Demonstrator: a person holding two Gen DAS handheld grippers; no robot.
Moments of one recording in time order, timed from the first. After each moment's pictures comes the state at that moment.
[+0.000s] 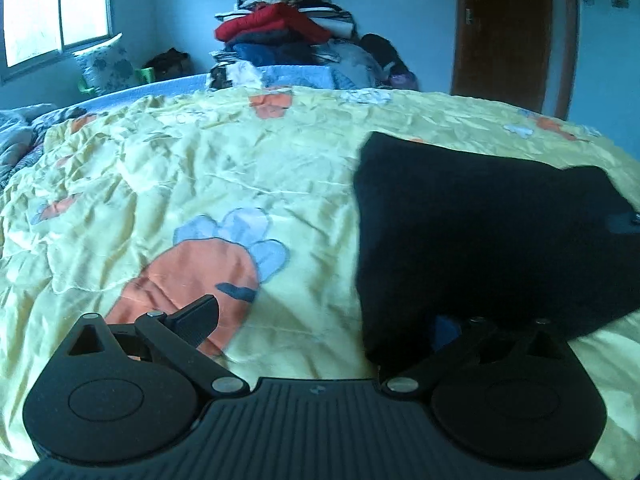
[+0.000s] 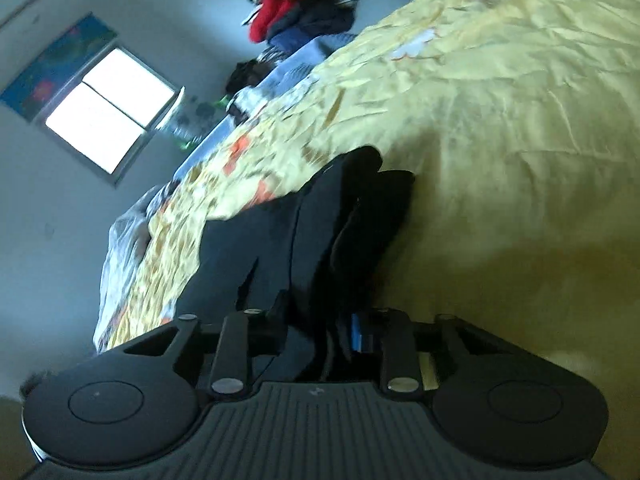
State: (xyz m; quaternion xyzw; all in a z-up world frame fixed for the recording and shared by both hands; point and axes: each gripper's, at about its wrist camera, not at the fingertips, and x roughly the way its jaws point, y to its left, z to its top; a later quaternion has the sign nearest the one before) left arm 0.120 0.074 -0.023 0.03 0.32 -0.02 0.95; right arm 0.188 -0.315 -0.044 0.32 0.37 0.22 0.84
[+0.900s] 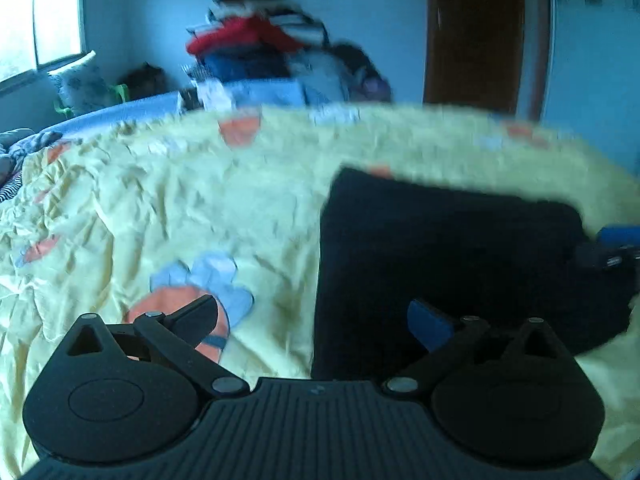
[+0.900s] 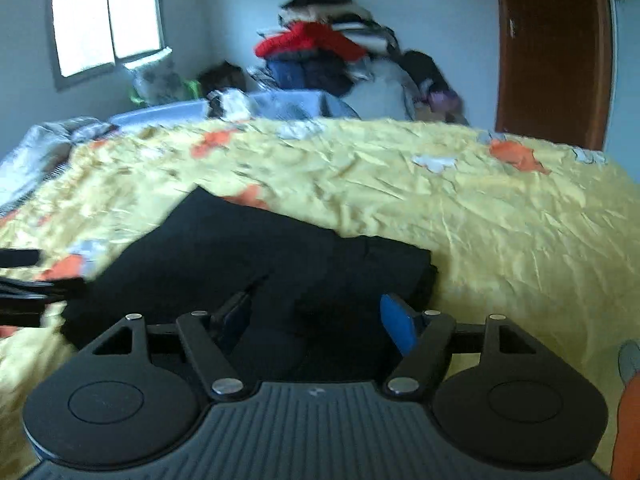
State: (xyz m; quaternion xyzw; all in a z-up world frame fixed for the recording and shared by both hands) left arm 0.128 0.049 0.000 0.07 0.32 -0.06 0.94; right arm 0.123 -0.220 0.005 0.03 0.29 0.10 0.95
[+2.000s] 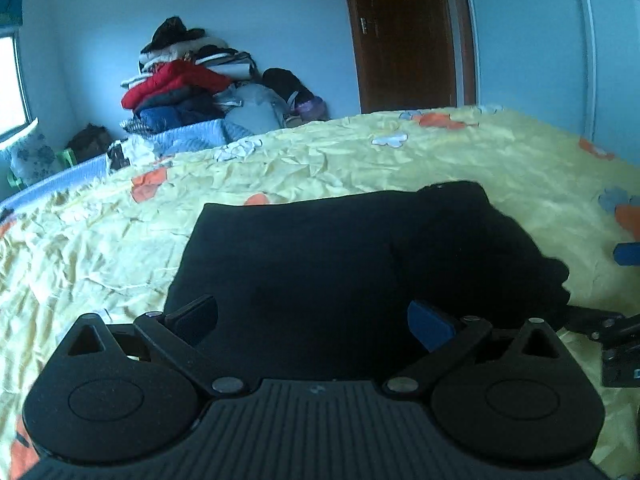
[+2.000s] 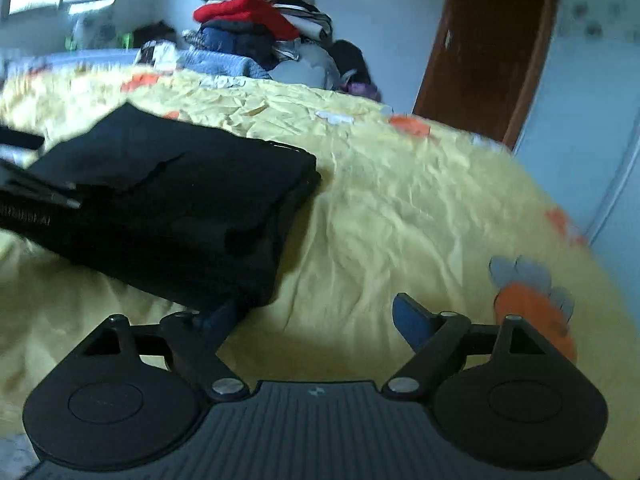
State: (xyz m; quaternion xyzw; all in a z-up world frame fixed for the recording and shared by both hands) left arm 0.110 -0.048 -0.007 0.12 0.26 -0.14 0.95; right arm 0.064 -0.235 -0.027 -0.06 0.31 -0.04 0.95
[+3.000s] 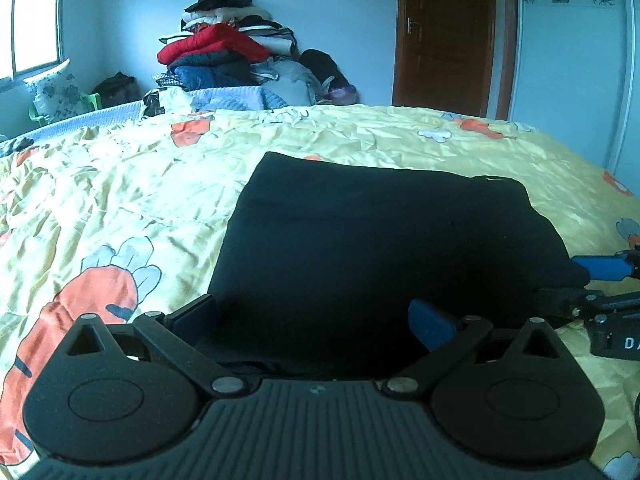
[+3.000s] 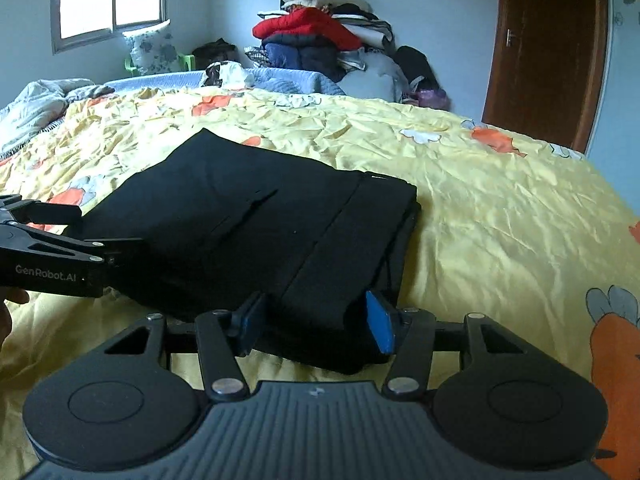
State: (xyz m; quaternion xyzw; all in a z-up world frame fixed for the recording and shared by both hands) left arm 0.099 0.007 -0.016 0.05 0.29 -0.11 0.95; right arm 0.083 -0.205 -0.017 -0.03 0.31 0.07 0.95
